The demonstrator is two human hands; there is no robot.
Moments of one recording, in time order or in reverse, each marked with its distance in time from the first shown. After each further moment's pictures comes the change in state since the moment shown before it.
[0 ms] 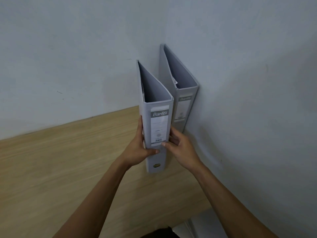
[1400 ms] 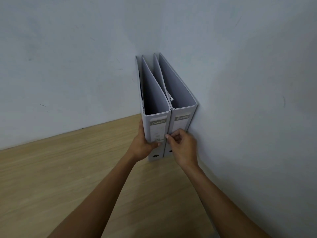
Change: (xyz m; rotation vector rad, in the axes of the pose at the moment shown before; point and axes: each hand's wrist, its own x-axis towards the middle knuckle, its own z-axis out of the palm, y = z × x) left_hand 0.110 0.004 0.015 0.072 0.148 0.002; right_hand 0.086 0.019 -0.024 -0.202 0.409 0.043
